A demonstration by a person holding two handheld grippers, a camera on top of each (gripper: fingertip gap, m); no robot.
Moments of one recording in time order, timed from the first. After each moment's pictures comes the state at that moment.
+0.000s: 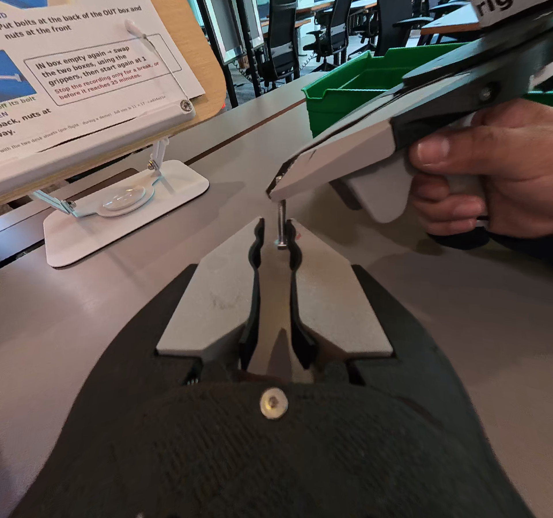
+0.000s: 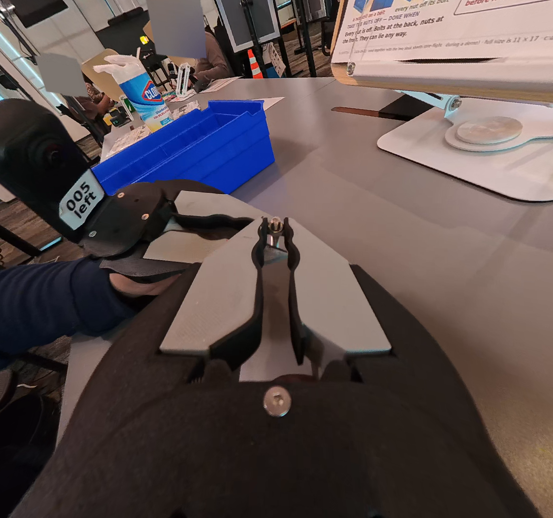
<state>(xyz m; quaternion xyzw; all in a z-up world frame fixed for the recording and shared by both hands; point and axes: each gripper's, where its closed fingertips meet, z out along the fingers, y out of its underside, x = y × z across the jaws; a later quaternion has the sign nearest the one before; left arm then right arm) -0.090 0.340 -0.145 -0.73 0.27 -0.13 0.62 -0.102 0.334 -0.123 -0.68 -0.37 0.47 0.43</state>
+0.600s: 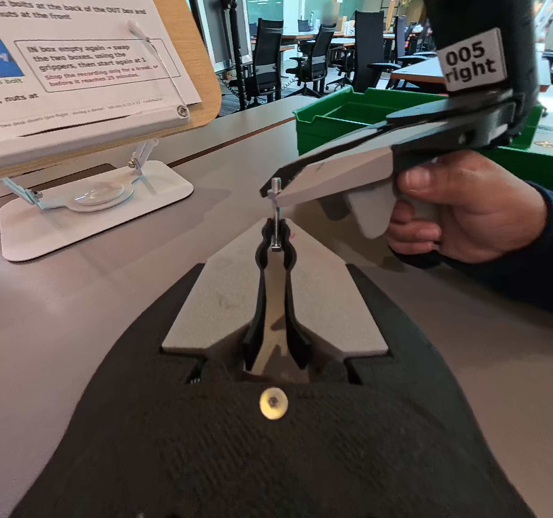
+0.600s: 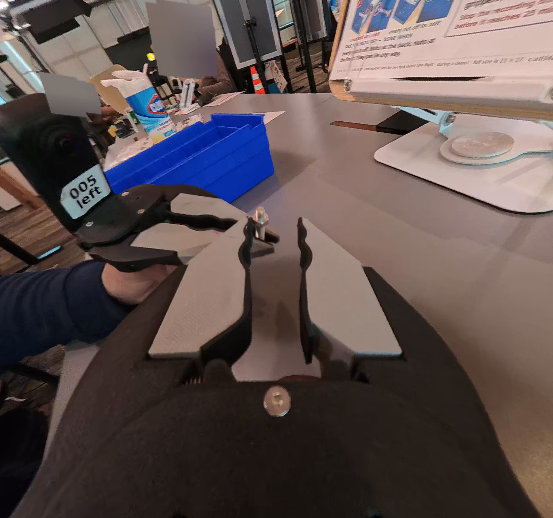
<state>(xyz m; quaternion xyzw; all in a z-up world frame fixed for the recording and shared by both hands) -0.090 0.334 -0.133 -0.72 0.24 -0.20 0.62 -0.101 0.338 -0.118 -0.67 -0.36 0.47 0.44</state>
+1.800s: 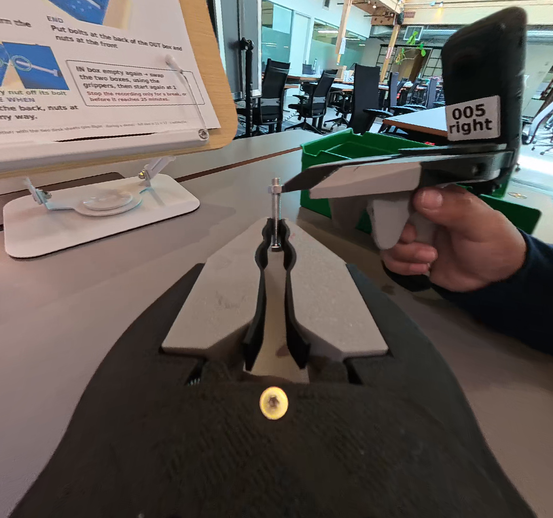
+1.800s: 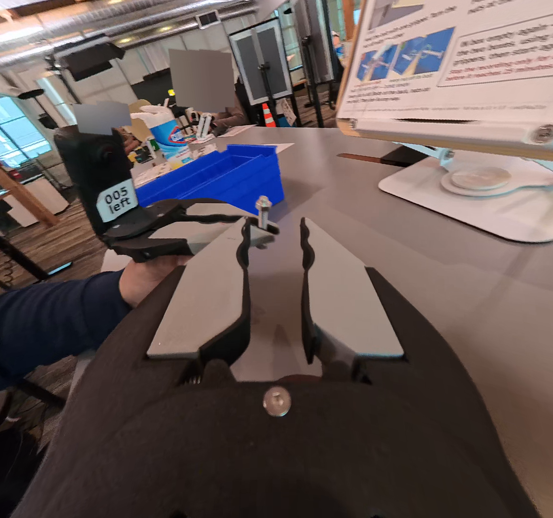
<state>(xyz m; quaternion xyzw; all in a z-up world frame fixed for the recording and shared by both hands) -0.102 0.334 -0.114 -0.70 0.19 -0.24 0.64 -0.097 0.332 -0.095 -0.63 -0.35 0.50 0.48</state>
